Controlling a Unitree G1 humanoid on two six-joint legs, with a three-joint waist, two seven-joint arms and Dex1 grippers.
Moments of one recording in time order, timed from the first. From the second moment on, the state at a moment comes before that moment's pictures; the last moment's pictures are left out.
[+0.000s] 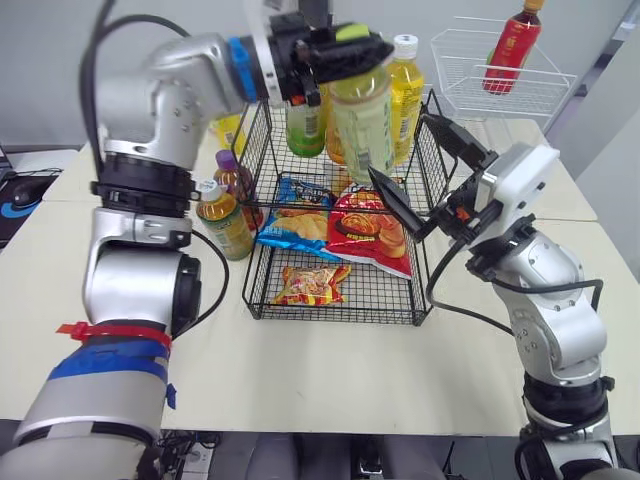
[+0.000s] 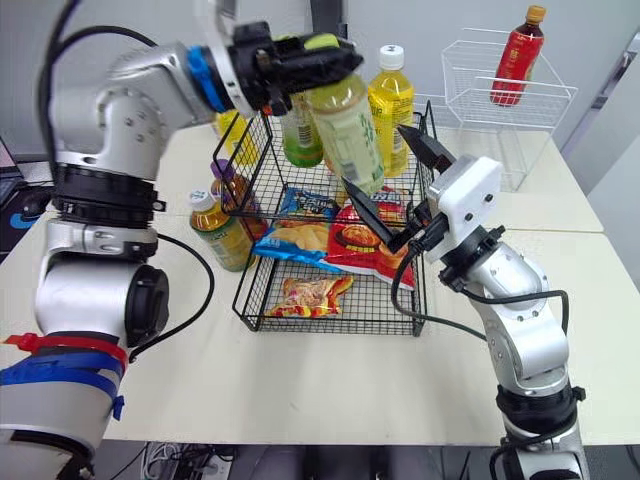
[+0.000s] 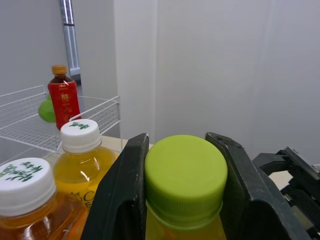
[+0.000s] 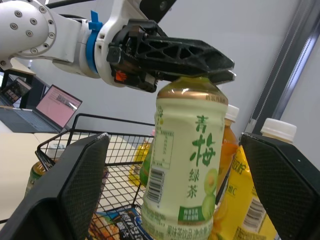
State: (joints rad) left arm -1.40 0.45 -0.05 0.55 -0.57 0.58 -1.05; right arm -0.42 -0.35 0.01 -0.62 0.30 0.32 0.43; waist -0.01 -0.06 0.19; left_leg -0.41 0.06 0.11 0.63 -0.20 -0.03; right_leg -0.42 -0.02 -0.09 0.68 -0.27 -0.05
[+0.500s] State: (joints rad) left arm -1.41 0.32 -0.09 0.64 -0.42 0.38 -1.19; right arm -0.36 -0.37 0.01 -0.70 0.29 0.36 0.36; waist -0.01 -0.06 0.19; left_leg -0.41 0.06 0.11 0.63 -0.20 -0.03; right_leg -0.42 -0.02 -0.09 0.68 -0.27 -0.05
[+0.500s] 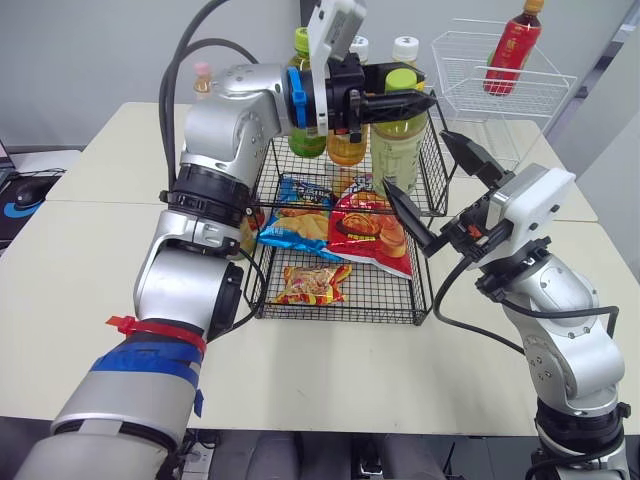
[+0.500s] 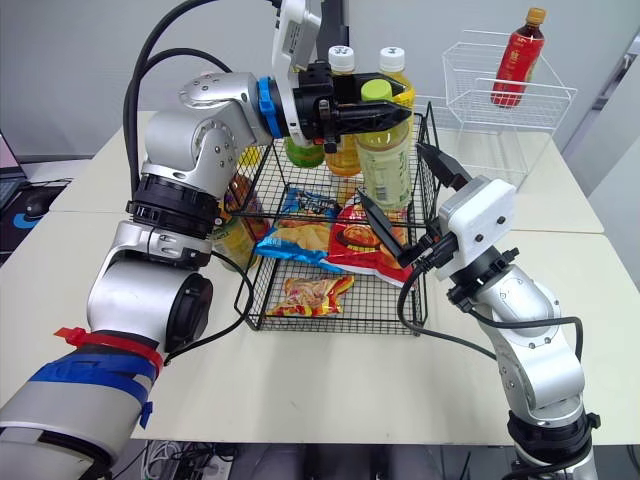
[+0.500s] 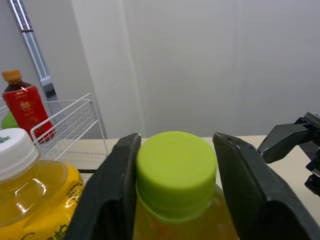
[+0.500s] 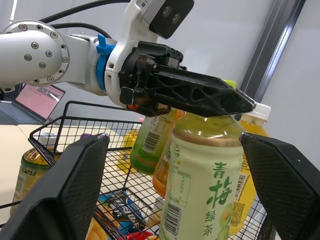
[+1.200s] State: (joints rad) left arm -1.24 0.56 0.13 0.27 -0.50 0.66 -1.05; right arm -0.48 -0.35 0.03 -0.64 0.42 0.37 0.45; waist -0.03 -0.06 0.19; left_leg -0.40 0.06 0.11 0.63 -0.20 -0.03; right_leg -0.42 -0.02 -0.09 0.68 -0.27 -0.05
